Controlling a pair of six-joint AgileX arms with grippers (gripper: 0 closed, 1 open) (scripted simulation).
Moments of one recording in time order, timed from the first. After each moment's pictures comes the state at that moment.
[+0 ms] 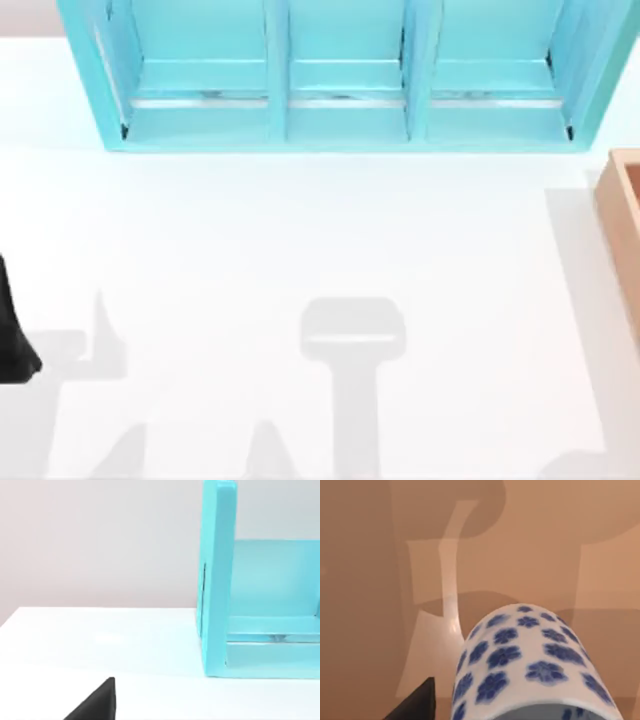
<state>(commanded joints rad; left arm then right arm) 0.00 0.00 0.00 0.00 0.00 0.00 -0.49 1.56 0.85 -0.86 0.00 -0.48</state>
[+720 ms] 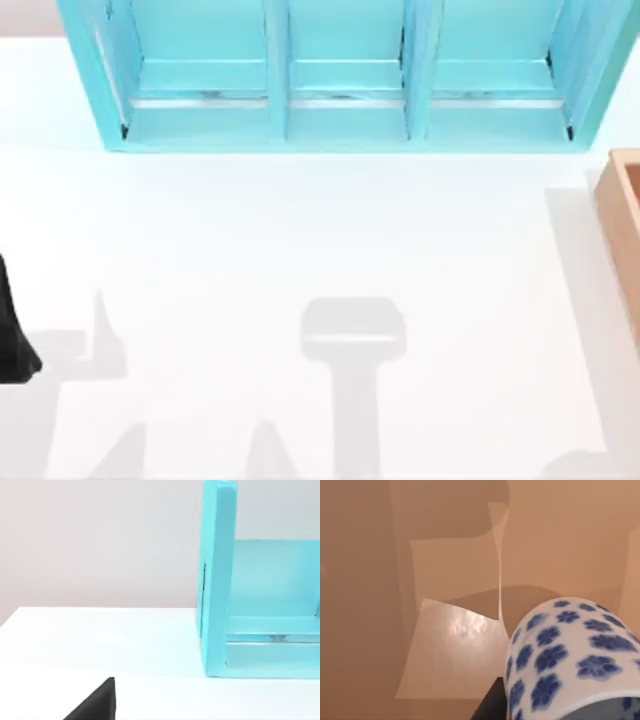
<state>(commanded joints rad) 0.00 0.00 0.00 0.00 0.00 0.00 -0.49 1.56 0.85 -0.86 0.00 -0.48</state>
